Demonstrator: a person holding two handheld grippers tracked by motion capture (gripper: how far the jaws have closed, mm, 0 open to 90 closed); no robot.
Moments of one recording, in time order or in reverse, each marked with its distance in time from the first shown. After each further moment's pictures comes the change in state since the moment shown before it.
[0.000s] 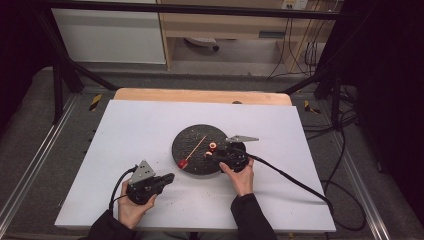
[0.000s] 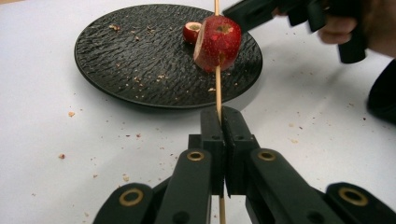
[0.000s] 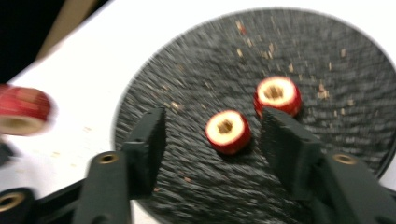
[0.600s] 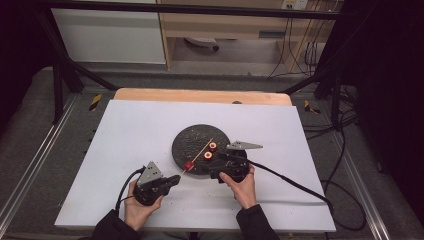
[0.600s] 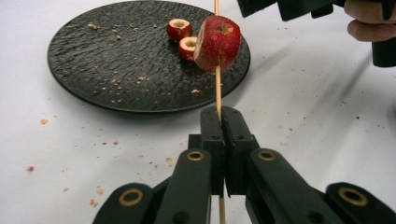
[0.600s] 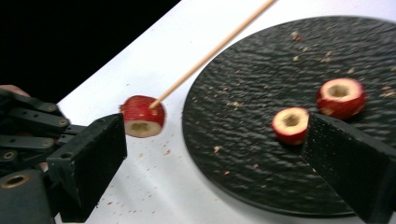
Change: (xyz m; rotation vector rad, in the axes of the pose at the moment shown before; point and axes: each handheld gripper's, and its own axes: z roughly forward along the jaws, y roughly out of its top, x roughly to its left) left arm -0.013 0.003 0.013 0.018 -0.016 0.022; right arm 0.028 -0.008 -0.024 -0.056 0.133 0.006
